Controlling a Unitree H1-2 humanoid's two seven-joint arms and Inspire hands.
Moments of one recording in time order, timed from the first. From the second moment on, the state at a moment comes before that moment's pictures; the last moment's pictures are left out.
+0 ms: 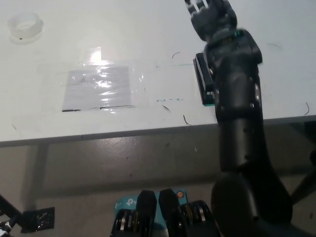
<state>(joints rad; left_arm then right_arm) 0.14 0.33 0.34 0.20 -0.23 0.02 -0.10 -1.21 0.22 -0.53 0.63 0.77 0.24 -0.47</state>
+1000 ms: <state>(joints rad) 0.14 0.33 0.34 0.20 -0.23 0.02 -0.10 -0.81 0.11 -0.40 0.21 0.76 0.36 -0.42</state>
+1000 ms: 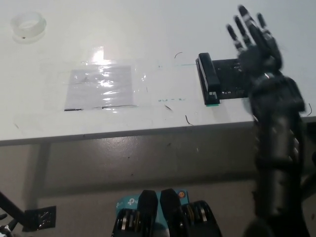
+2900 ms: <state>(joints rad) 0.13 0.33 0.35 0.18 -0.23 0.04 -0.10 -0.21 -0.14 -0.22 0.40 0.29 -0.07 -0.13</state>
